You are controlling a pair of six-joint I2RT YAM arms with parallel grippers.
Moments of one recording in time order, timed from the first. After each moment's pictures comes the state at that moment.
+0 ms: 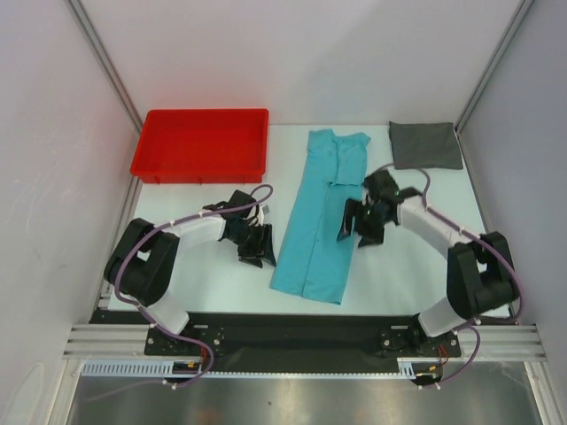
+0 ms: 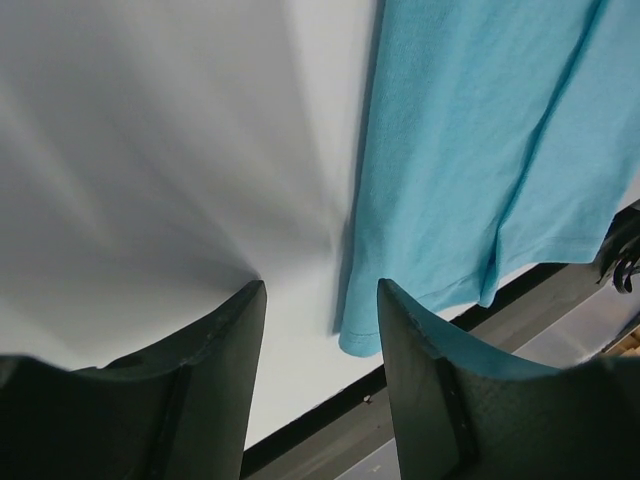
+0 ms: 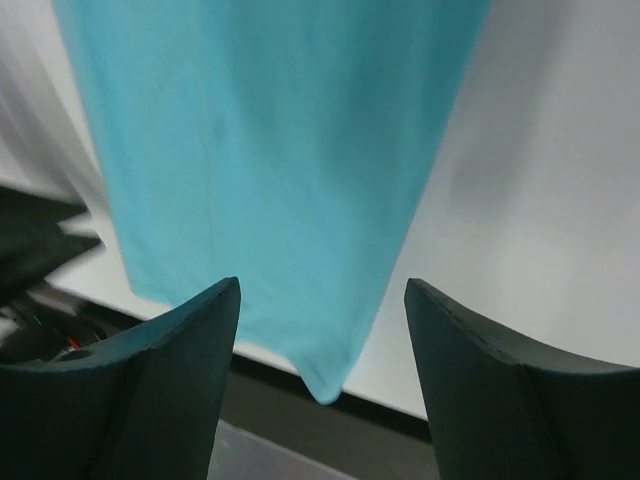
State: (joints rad) left arm -0.48 1.65 0.87 -0.48 0.44 -0.43; right arm 0.31 1.56 1.08 -0.68 -0.27 0.52
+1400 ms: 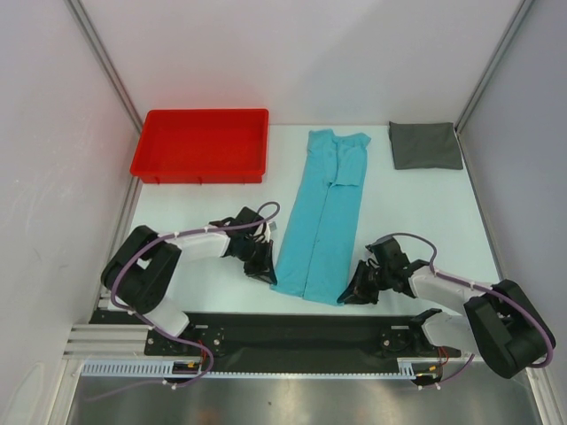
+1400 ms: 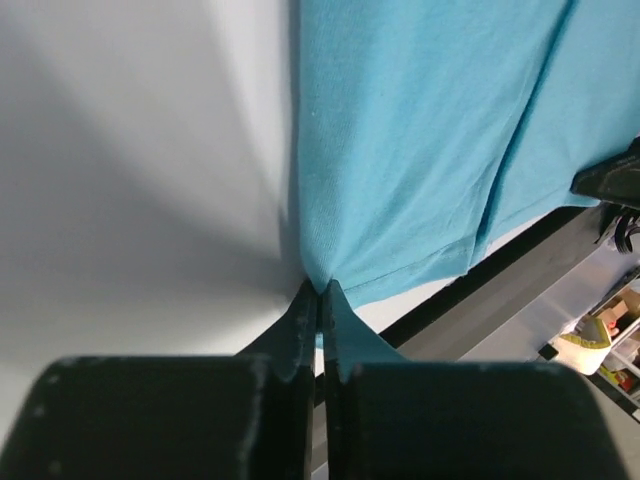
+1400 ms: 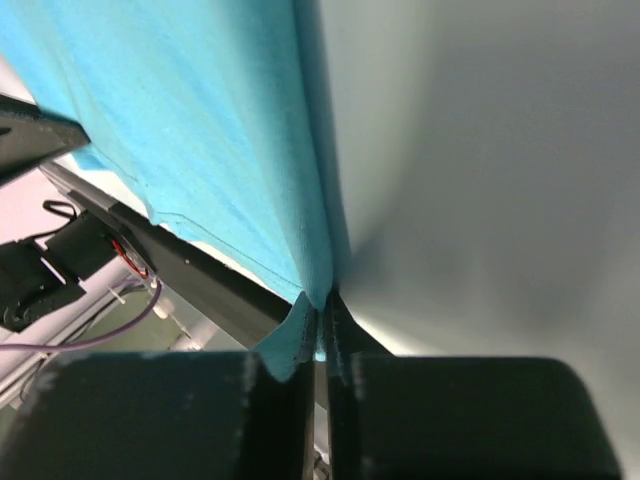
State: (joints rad) left arm -0.59 1.60 0.74 -0.38 0.48 -0.53; right arm 0.49 1.18 0.30 -0.19 -0.56 0.93
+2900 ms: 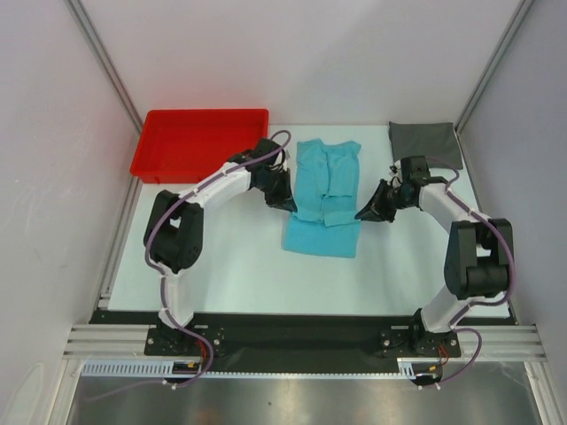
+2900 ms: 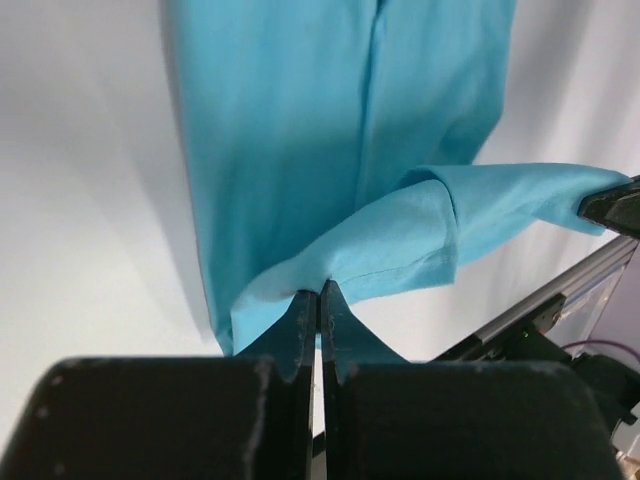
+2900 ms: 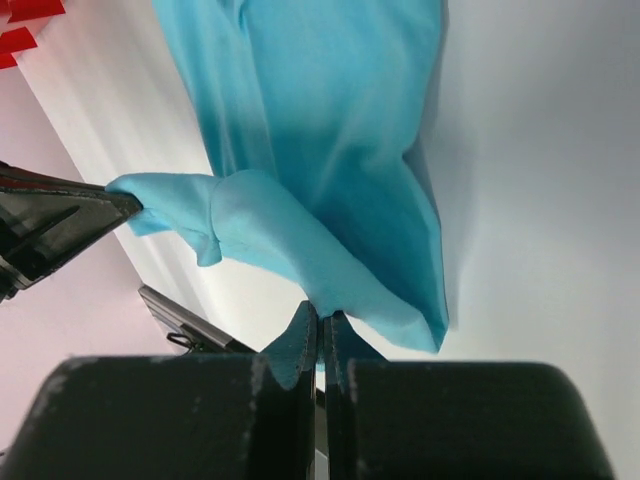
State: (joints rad) left arm -0.51 1.97 1.56 -0.66 0.37 -0.57; right arm 0.07 1.62 1.08 -0.56 -0.60 0.58
